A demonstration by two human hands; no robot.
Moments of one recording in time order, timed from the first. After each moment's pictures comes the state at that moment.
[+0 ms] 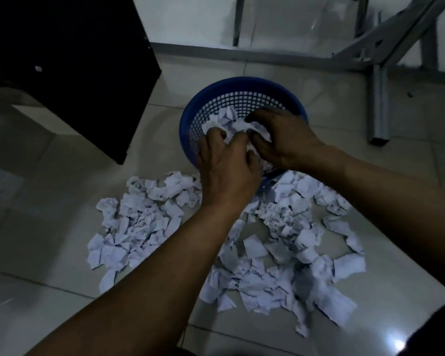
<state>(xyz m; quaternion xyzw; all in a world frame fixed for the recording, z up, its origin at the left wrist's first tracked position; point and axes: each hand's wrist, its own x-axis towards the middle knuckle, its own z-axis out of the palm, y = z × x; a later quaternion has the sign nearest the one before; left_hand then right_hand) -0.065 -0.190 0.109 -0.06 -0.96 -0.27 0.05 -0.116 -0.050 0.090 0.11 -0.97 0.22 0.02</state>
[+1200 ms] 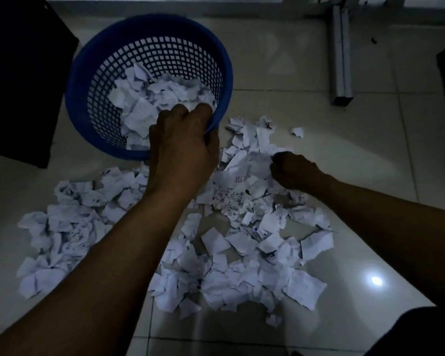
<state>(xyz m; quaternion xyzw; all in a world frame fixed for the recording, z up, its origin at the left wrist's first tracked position) -0.094 -0.138 0.069 -0.20 -0.96 -0.20 0.04 -0.049 0.080 -0.068 -0.16 -0.93 0.22 -0.25</state>
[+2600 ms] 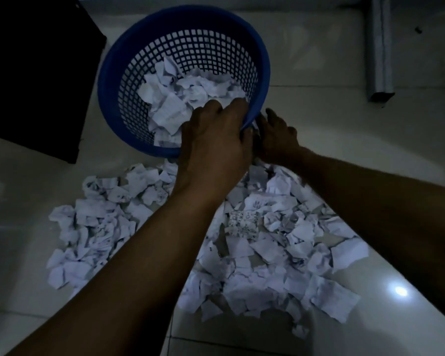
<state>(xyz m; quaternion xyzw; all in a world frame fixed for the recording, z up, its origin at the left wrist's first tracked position) -0.100 -0.142 0.065 -0.23 -0.95 -0.21 0.04 -0.135 0.021 -0.093 -0.10 -0.96 0.21 -0.16</state>
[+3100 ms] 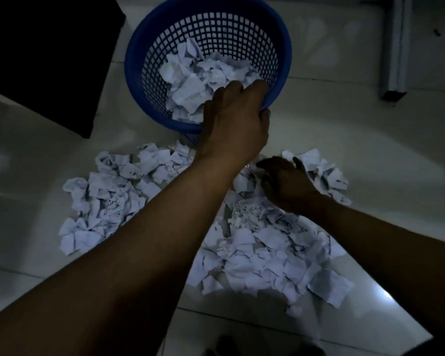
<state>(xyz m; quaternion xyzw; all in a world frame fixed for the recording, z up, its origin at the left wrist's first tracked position) -0.100 -0.142 0.068 -0.22 -0.95 -0.24 0.02 -0.023 -0.006 -0.080 0.05 -0.96 0.23 -0.15</state>
